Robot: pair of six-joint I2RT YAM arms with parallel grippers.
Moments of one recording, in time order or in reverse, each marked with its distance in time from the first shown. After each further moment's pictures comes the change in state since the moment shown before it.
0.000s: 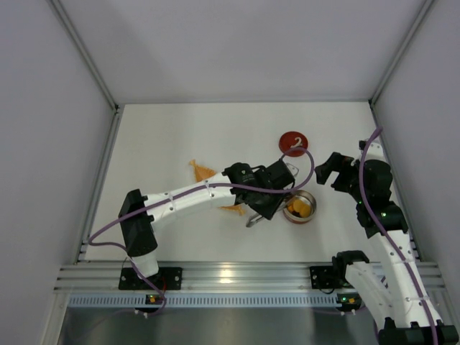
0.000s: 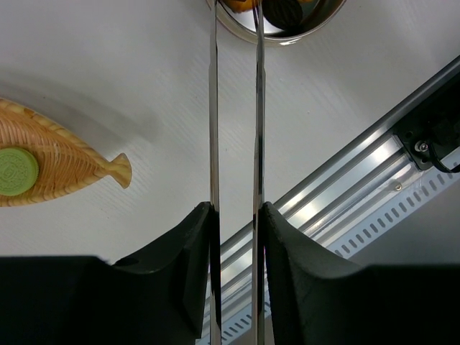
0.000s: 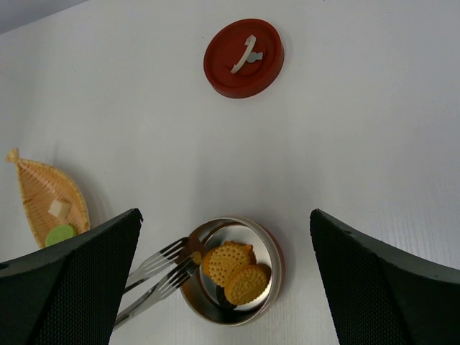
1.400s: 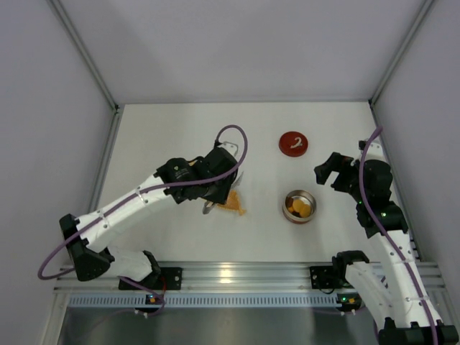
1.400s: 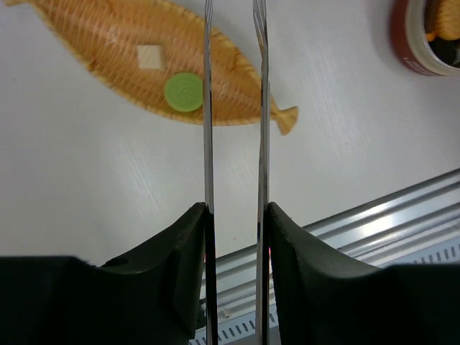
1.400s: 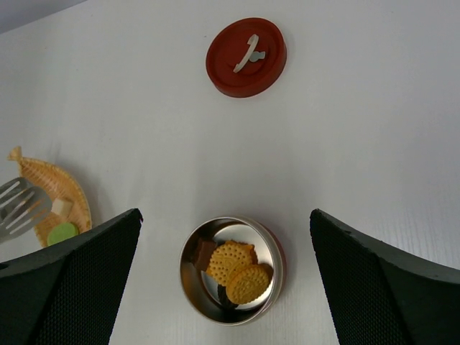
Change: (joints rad) left arm 0.156 -0.401 -0.221 -0.100 -0.192 -0.071; right arm 0.000 0.000 0.000 0.000 -0.005 0.001
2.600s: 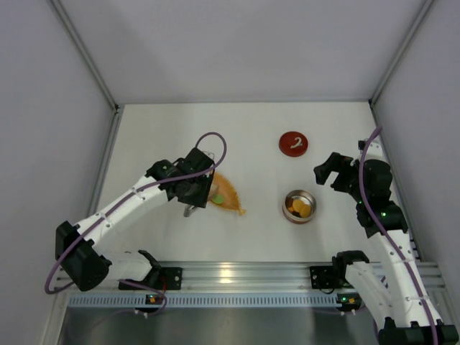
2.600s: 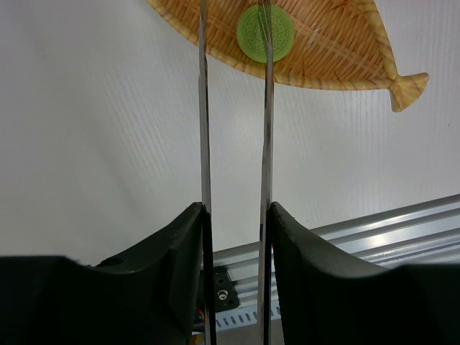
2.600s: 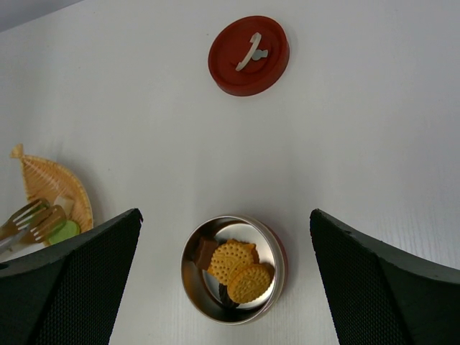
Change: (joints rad) left arm 0.289 -0.090 -0.295 0.040 0.140 0.109; right arm 0.000 0.003 0.000 0.000 -0.011 0.000
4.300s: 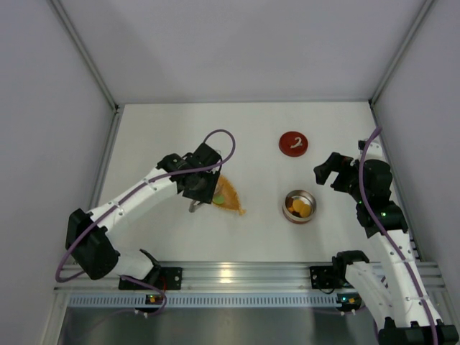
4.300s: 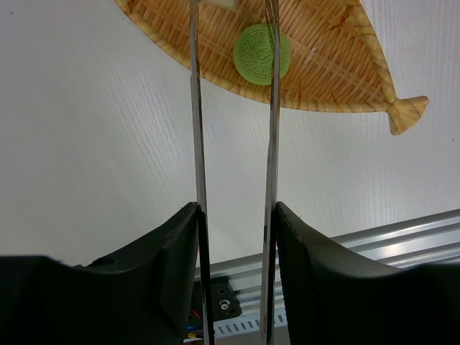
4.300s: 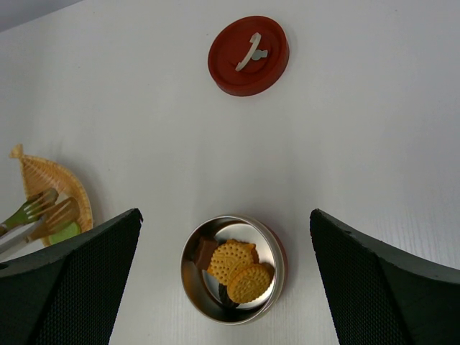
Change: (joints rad) left arm 0.002 0.107 0.051 0.022 -0.004 0.025; right arm 0.000 0.000 0.000 0.000 0.001 0.000
